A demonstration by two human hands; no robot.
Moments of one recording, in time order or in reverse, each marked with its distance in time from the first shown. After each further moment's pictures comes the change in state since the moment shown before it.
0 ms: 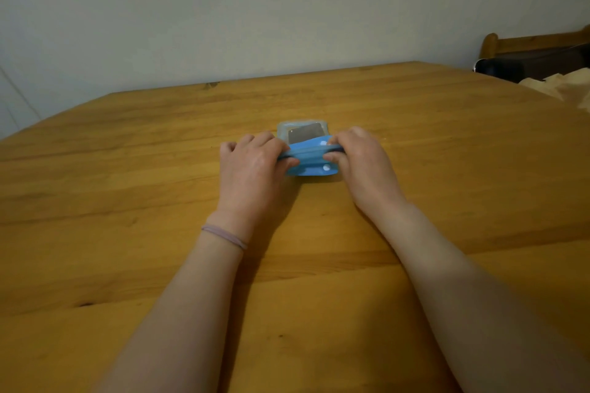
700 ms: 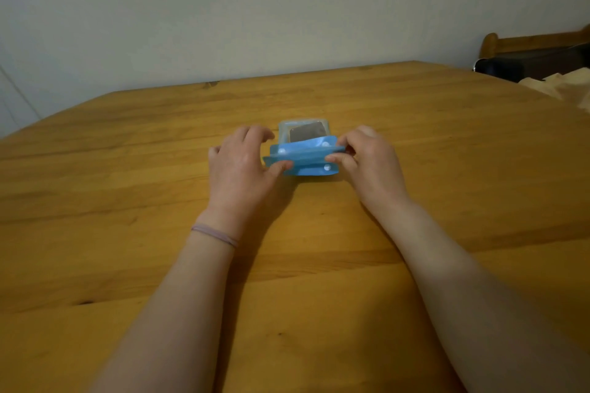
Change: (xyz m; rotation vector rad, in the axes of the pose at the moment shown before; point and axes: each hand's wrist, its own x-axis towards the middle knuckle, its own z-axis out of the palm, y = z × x) left_hand -0.002 -0.013 -0.001 -0.138 -0.028 -0.165; right_hand -0.002 0.010 -0.004 0.033 0.054 0.029
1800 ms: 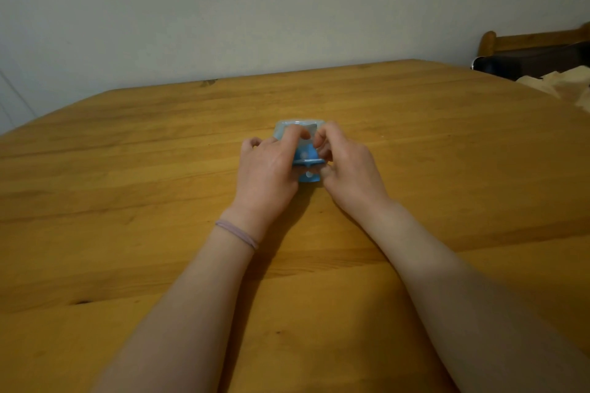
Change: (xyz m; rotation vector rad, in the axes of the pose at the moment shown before) left_hand -0.004 0.033 0.011 0.032 -0.039 0.206; right_hand -0.006 -0.021 0.012 0.075 -0.056 -0.100
